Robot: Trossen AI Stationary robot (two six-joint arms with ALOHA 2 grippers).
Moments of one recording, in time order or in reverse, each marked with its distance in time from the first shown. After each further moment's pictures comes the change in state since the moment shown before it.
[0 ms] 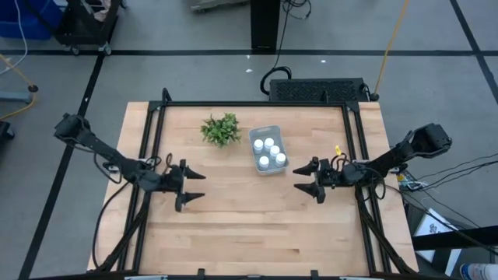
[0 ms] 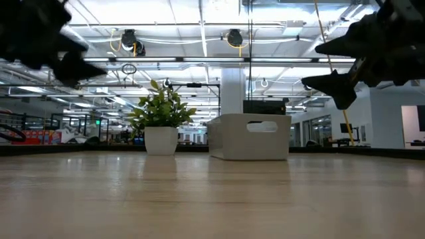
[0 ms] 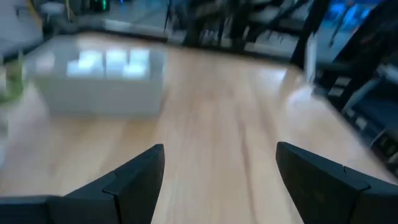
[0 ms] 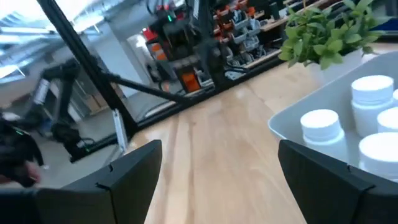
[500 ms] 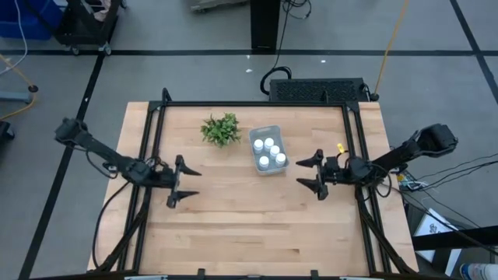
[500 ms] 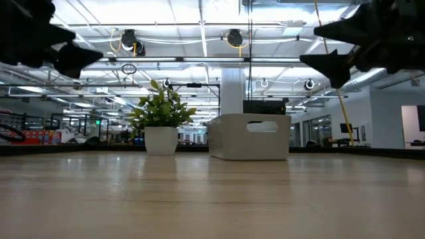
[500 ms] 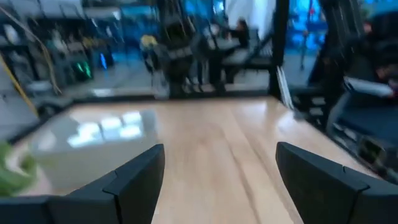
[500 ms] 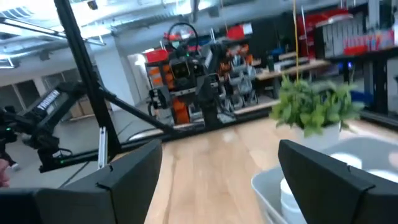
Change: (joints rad) left arm 0.055 -0.232 -0.119 0.118 0.121 0.290; right arm -0.031 -0.114 -0.002 0.034 0.020 -0.261
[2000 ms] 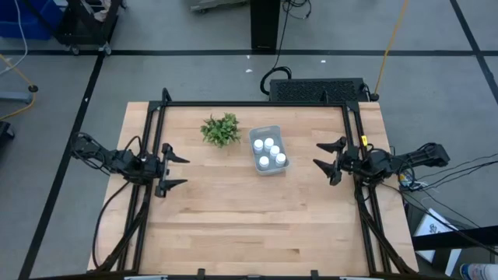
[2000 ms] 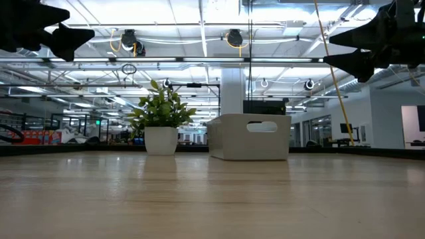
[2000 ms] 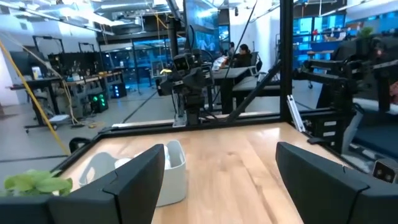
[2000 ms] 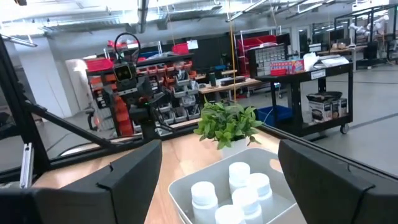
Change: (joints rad) left arm 0.090 -0.540 0.074 -0.491 0.063 0.123; right arm -0.035 -1.017 0.000 -1.016 0.210 -0.101
